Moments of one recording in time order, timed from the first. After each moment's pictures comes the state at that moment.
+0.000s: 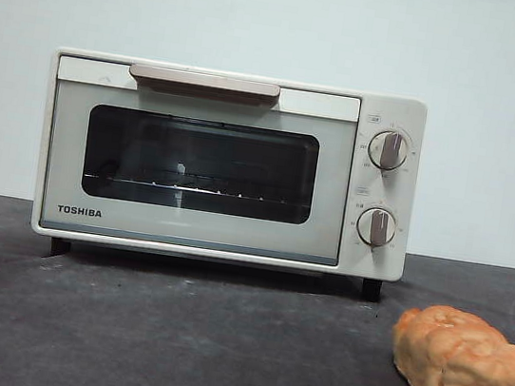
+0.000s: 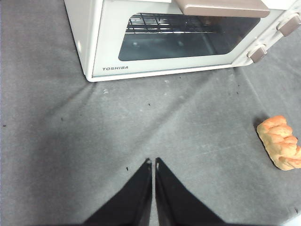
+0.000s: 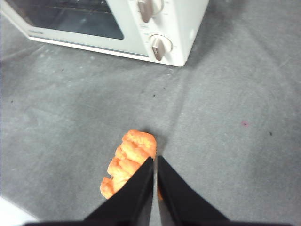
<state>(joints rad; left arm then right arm) -0.06 0.61 0.84 -0.93 0.40 -0.06 0.09 0.64 0.88 -0.98 -0.39 -0.02</state>
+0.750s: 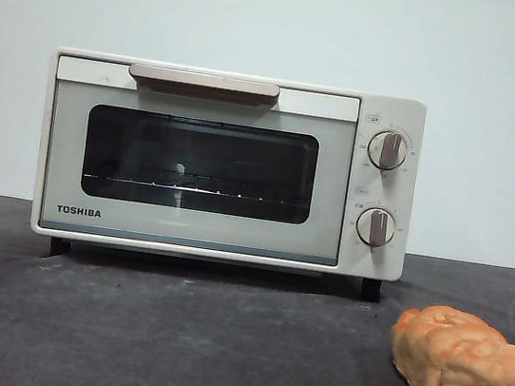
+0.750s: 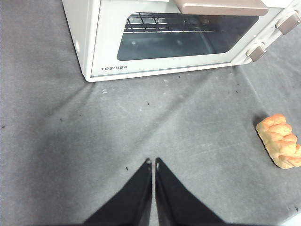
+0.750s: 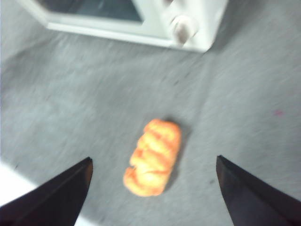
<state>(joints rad) -0.06 0.61 0.84 -0.93 0.41 -0.05 0.19 0.72 0.88 -0.97 -0.42 0.07</state>
